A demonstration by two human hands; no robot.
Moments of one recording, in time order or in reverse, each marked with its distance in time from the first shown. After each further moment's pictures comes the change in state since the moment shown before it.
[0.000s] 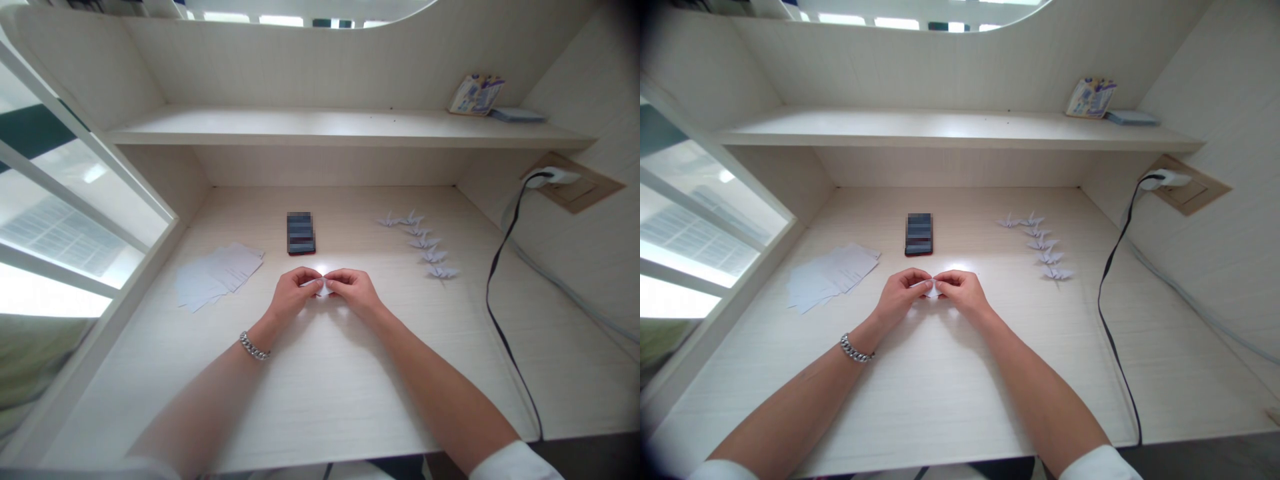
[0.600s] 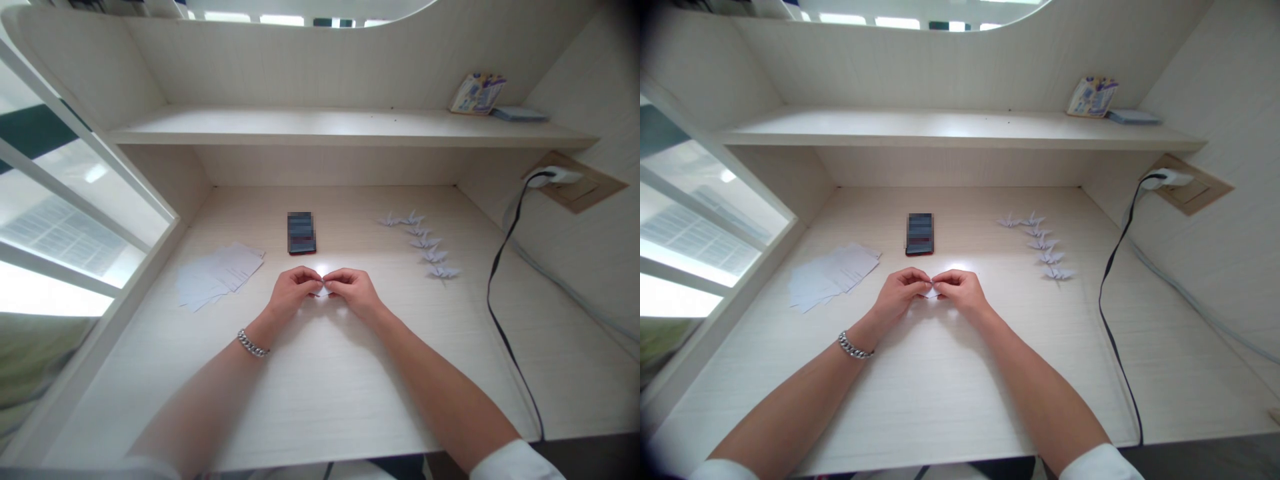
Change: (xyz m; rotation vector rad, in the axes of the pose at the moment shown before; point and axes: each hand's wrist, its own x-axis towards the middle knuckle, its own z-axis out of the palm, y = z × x) left_hand 0.002 0.000 -0.002 -0.118 -0.012 -0.068; right_hand -0.001 -0.003 0.003 0.048 0.004 0.032
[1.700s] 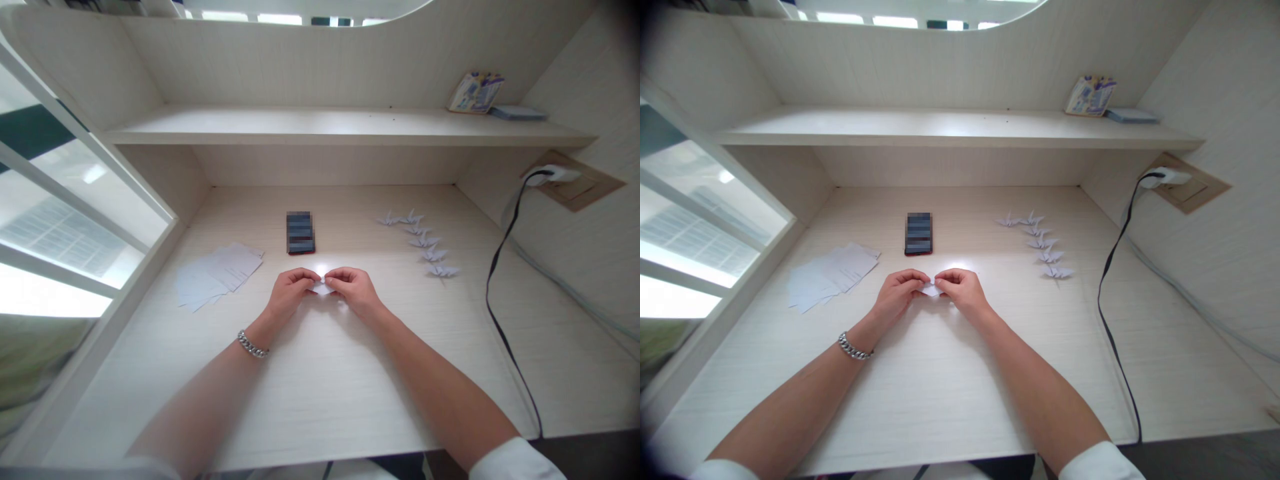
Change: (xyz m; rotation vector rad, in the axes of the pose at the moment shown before) left_hand 0.003 -0.007 -0.003 -0.038 0.005 0.021; right_hand 0.004 0.007 -0.002 -0.001 0.053 0.026
